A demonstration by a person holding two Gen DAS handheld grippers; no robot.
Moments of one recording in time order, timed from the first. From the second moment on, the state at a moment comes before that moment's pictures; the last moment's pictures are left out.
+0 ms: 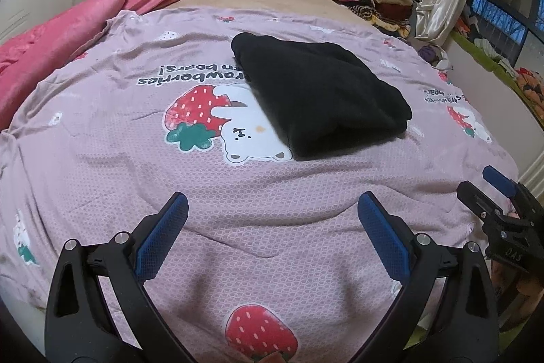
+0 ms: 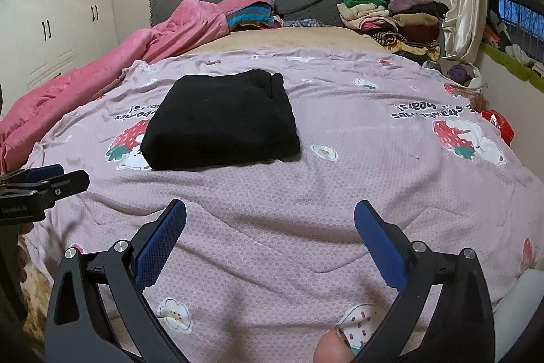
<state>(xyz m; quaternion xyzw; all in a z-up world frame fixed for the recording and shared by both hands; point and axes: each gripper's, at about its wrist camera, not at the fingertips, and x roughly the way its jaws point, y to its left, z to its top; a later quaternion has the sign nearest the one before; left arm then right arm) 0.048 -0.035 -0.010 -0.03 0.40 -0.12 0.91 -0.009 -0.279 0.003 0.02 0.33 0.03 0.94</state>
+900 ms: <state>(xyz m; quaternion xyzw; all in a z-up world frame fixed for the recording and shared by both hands) 0.049 -0.031 -0.012 -0.03 0.41 -0.10 0.91 -0.010 -0.279 0.001 0.02 0.33 0.02 0.94</state>
